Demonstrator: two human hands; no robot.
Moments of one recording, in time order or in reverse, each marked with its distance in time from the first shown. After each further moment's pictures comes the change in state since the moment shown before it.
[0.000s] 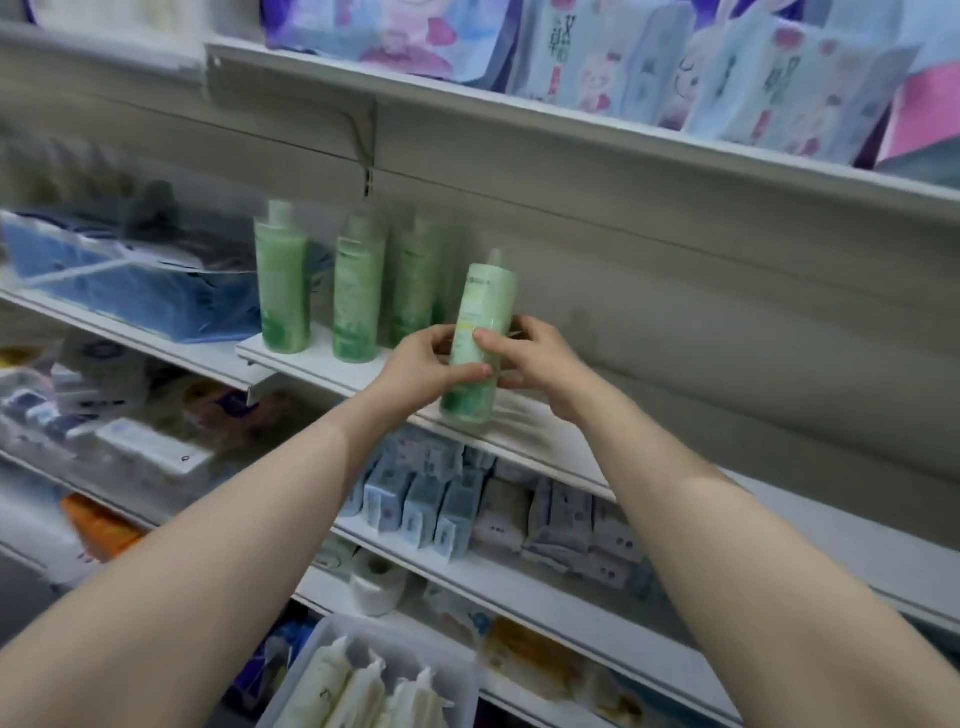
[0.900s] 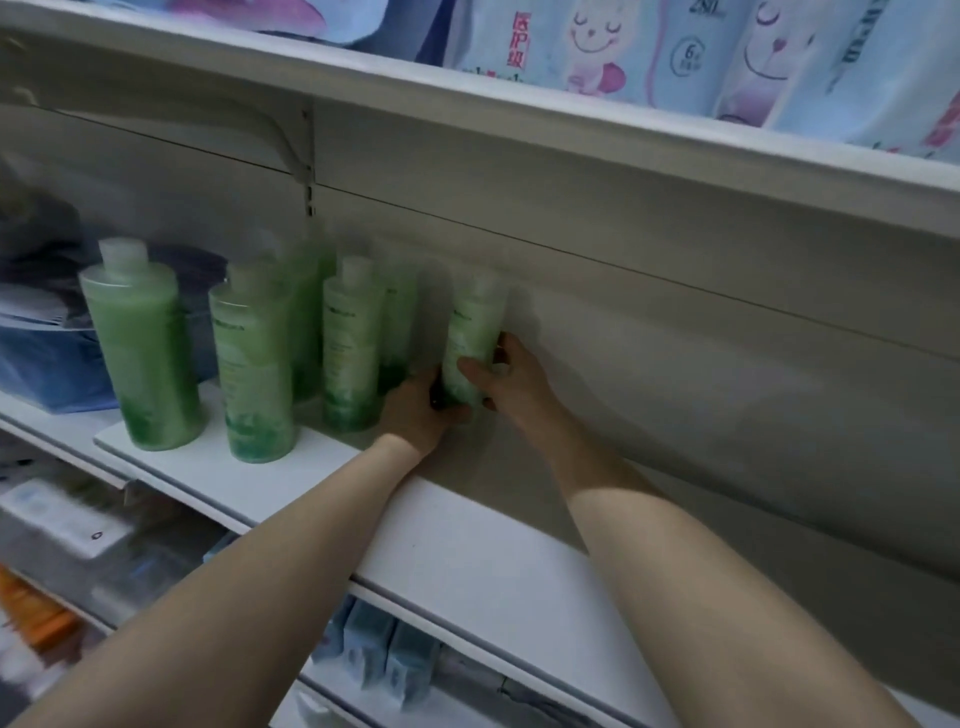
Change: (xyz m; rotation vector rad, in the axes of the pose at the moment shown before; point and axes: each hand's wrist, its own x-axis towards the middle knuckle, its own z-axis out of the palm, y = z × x) left_hand 0.171 -0.069 0.053 0.448 0.199 -0.007; right_hand 0.188 0.062 -0.036 -0.060 0.147 -0.126
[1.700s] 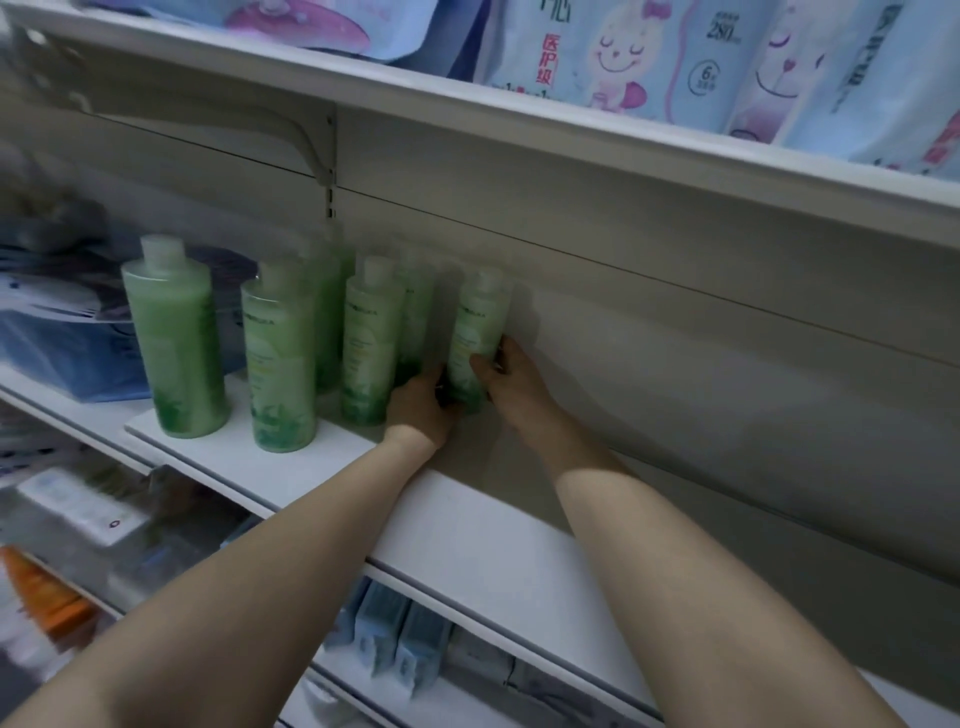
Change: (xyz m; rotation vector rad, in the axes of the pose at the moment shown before) left_hand -0.002 -0.006 -0.005 0.104 0.026 -0.056; right_hand -0.008 -0.009 0.016 -0.033 -0.023 0.021
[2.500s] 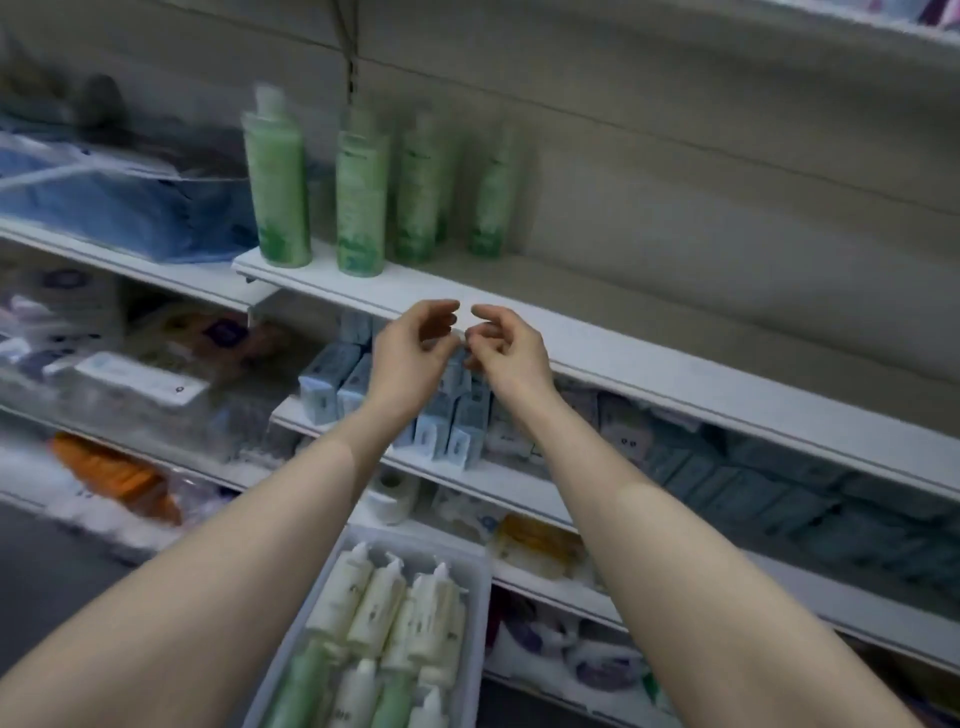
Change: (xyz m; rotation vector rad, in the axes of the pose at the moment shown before) left_hand -0.213 -0.045 -0.088 -0.518 0.017 0.129; right_hand -0.249 -0.018 0.076 0.032 0.162 0.052
